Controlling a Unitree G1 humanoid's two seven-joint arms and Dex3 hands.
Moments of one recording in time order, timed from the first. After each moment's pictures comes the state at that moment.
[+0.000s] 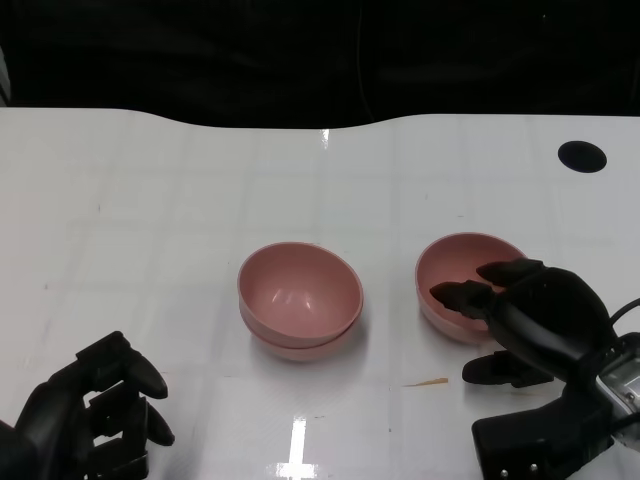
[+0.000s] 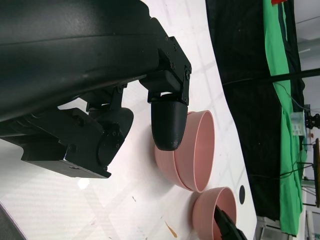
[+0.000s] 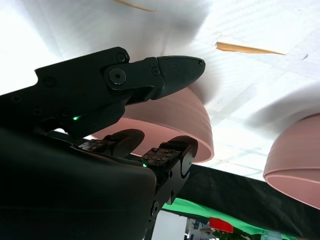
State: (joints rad) left arm 0.25 0.14 0.13 -0.05 -0.17 -0.08 -0.28; right arm -0.39 -0.40 0.48 0.52 -0.99 -0.26 -0.28
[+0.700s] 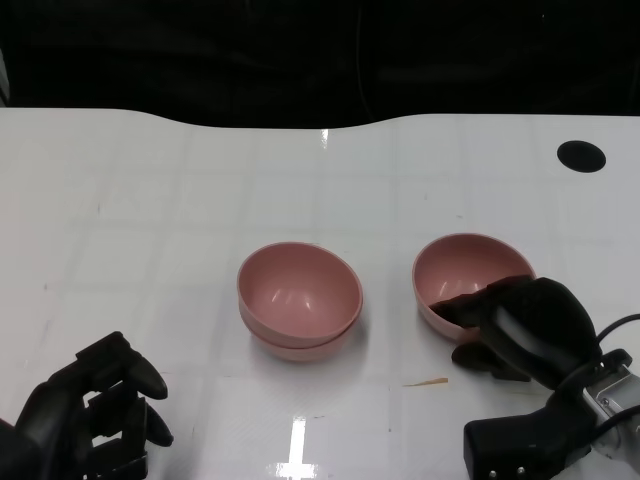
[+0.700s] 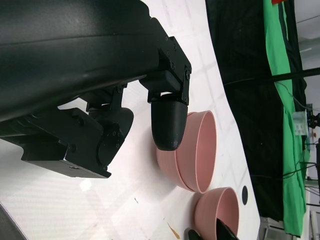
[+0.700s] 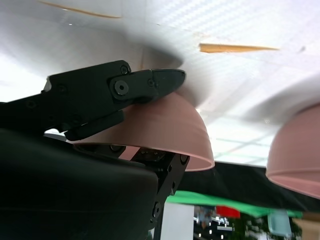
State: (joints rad) left arm 0.24 0.15 0.13 -0.05 -0.15 -0.08 -0.28; right arm -0.54 -0.30 0.57 0.97 -0.96 -0.43 -0.65
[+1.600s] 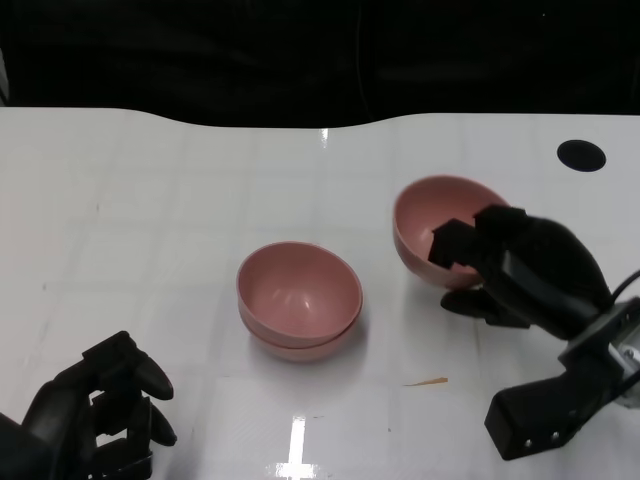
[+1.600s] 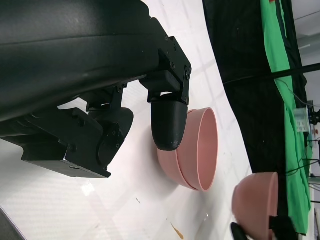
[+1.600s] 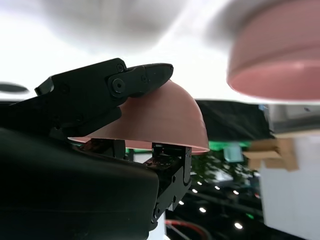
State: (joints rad) left arm 0.24 0.14 0.12 -0.04 -0.13 -0.10 -0.27; right arm -0.62 -0.40 0.55 0.84 -0.89 -0.65 -0.70
